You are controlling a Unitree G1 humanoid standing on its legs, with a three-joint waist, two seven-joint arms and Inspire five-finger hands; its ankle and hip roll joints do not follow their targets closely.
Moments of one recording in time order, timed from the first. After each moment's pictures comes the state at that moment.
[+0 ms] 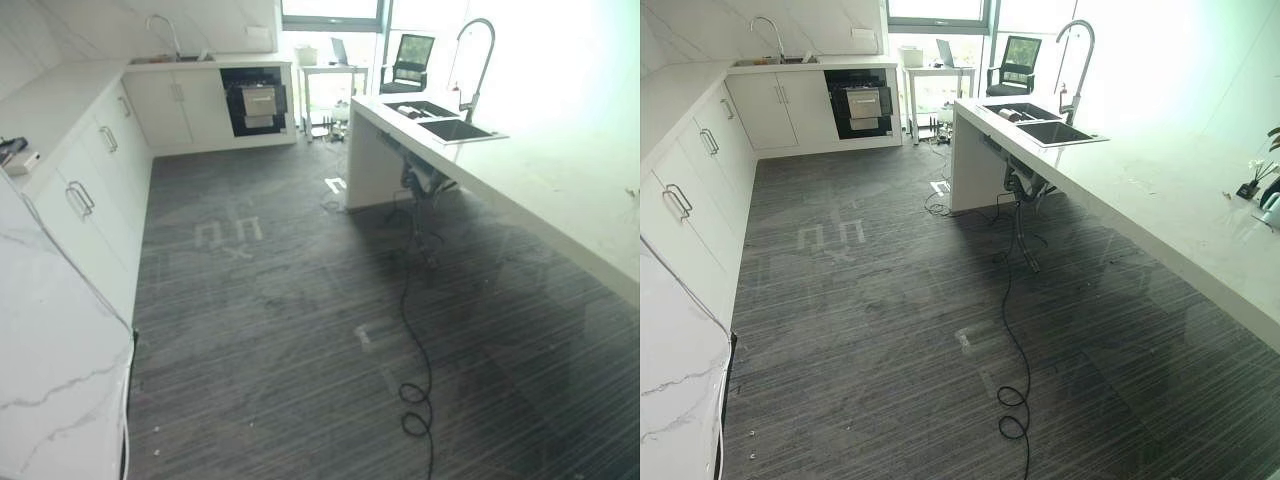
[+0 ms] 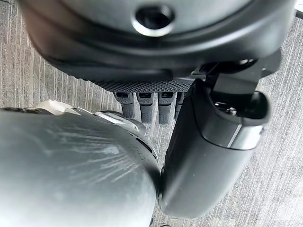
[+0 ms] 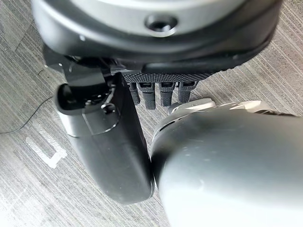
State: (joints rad) left arm 0.00 0.23 -0.05 1.32 -0.66 0.19 -0.13; right arm -0.04 -0.21 0.06 1.31 0.46 0.20 0.19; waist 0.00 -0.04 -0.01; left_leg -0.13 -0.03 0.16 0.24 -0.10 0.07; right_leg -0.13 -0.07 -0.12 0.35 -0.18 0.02
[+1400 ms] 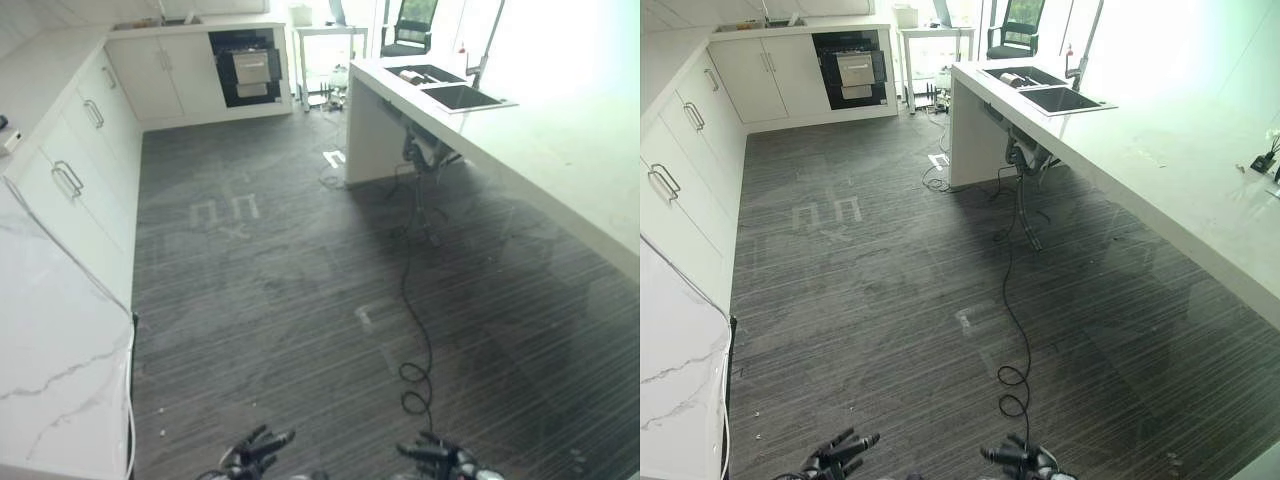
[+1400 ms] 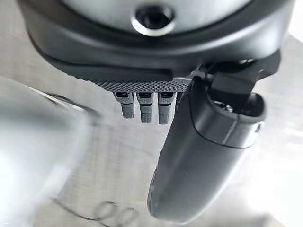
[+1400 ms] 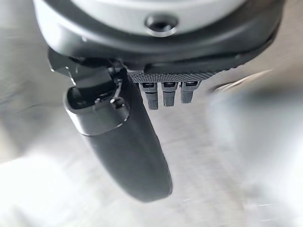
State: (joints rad) left arm 0.06 0.21 -0.05 0.89 -0.71 0.01 -0.05; right arm 0.07 -0.22 0.16 0.70 0.51 0.12 0.10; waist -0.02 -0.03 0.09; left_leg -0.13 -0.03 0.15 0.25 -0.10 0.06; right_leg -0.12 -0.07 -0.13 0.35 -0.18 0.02
